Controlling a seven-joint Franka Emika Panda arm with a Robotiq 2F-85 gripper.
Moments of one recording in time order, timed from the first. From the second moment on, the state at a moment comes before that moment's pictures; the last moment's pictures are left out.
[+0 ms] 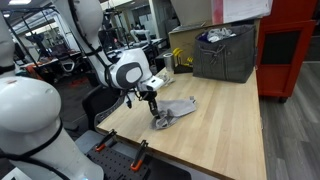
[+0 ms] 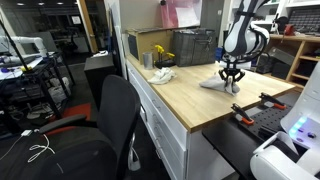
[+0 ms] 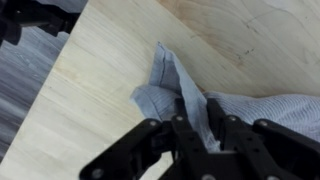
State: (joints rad) arm 0.21 0.22 -0.35 -2.77 0.00 3.02 0.79
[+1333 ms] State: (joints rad) arm 0.23 0.30 -0.21 -2.55 0.04 3.06 0.89
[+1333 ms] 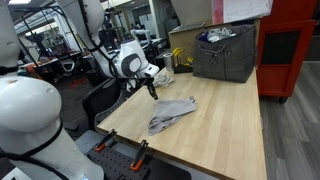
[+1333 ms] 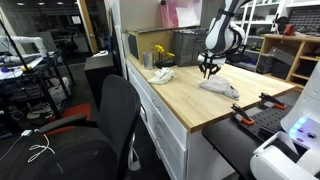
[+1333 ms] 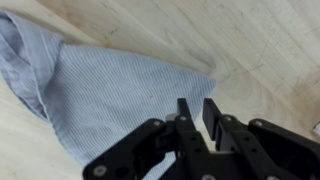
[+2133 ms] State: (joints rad) arm 0.28 0.51 -0.24 -2.31 0.03 2.86 0.85
